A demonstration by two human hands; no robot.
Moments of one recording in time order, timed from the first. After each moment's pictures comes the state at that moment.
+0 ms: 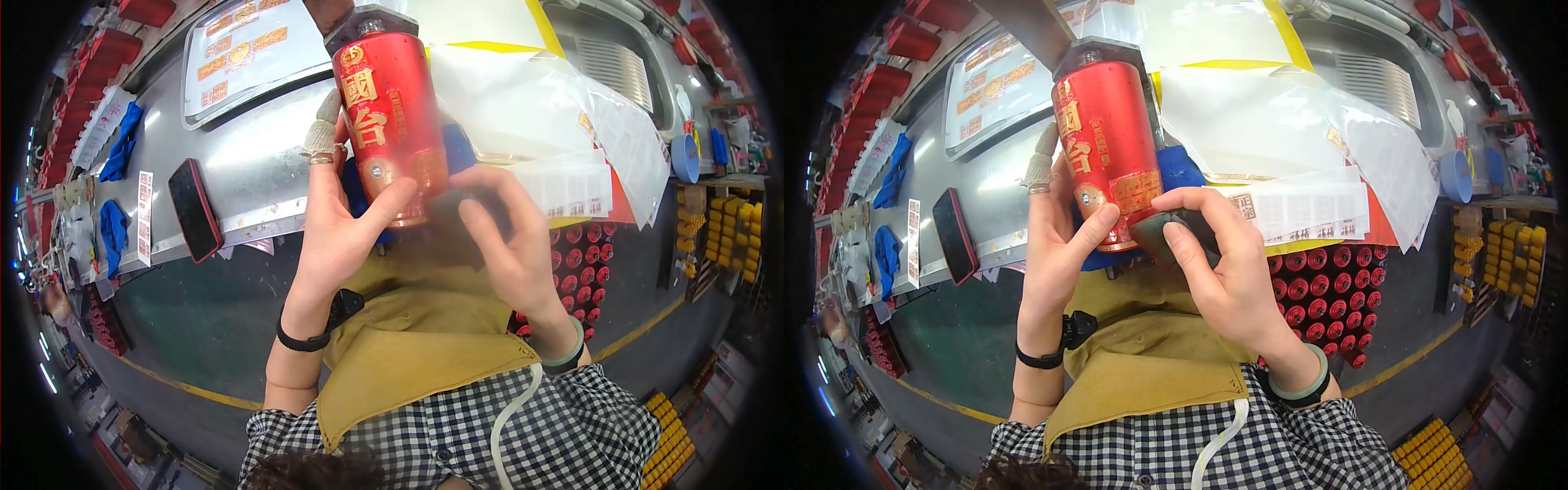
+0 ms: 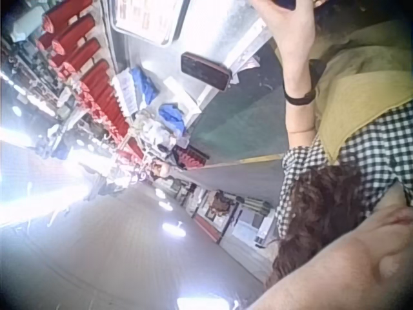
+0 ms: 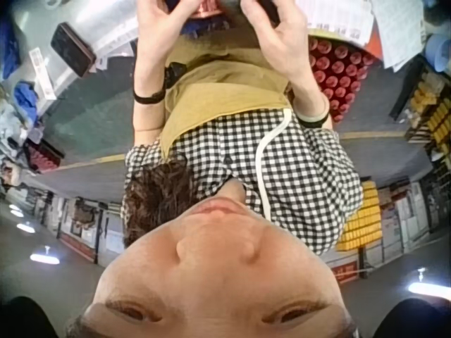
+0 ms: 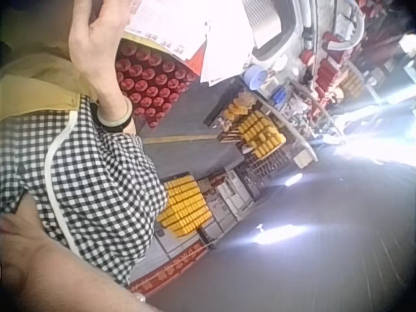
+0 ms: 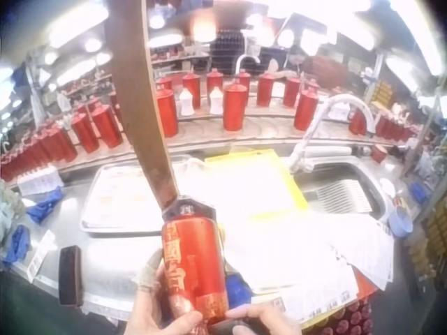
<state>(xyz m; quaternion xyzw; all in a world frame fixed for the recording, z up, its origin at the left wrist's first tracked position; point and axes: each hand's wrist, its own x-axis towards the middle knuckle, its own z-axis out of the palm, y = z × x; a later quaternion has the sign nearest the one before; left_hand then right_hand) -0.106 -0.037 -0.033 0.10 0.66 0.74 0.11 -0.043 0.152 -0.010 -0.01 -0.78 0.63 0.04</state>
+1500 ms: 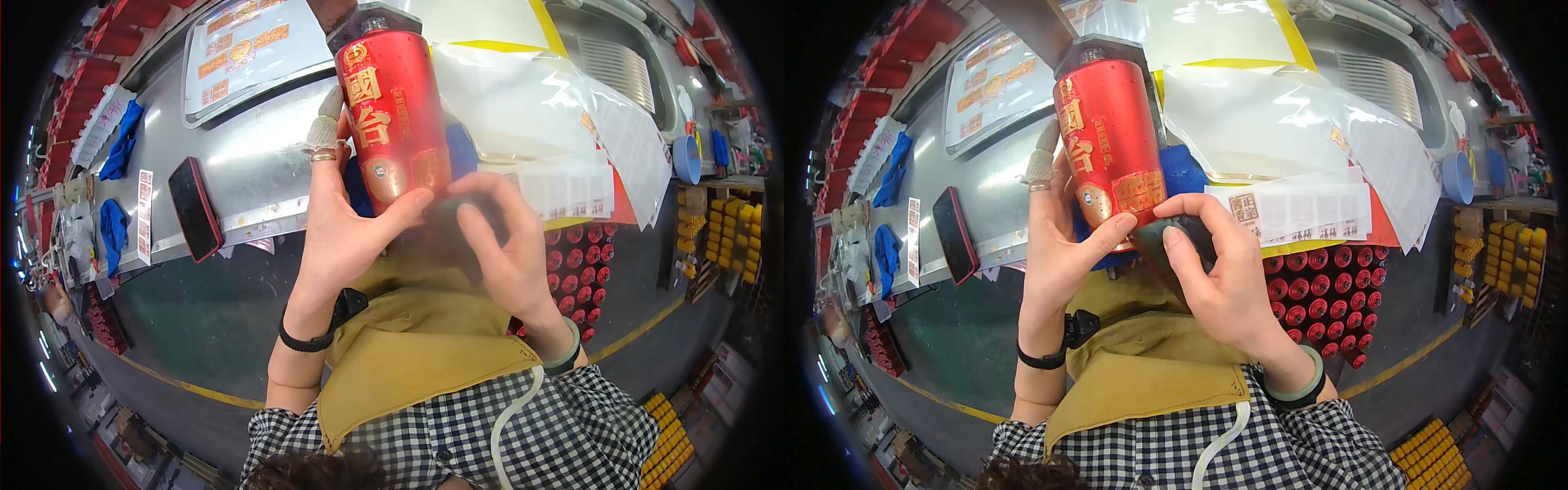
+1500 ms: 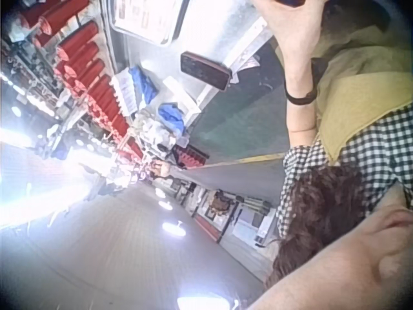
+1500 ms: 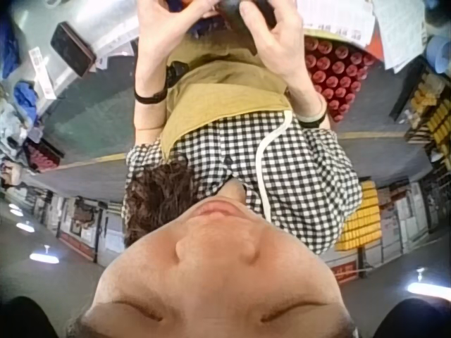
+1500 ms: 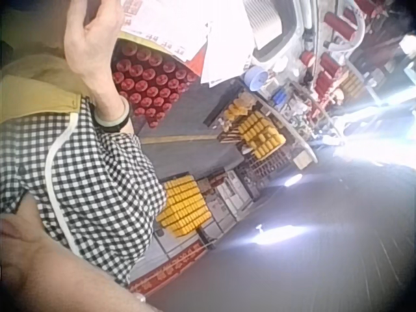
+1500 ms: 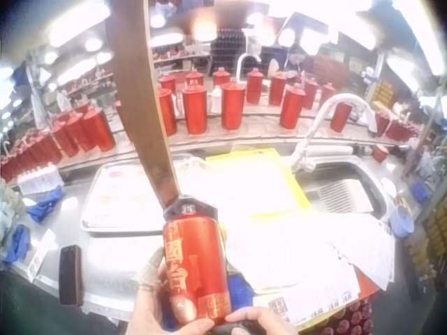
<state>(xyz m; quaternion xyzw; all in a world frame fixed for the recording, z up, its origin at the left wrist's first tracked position) -0.104 -0.035 -0.021 0.07 0.69 0.71 0.14 -0.039 0.145 -0.009 -0.05 -0.76 0.64 0.01</state>
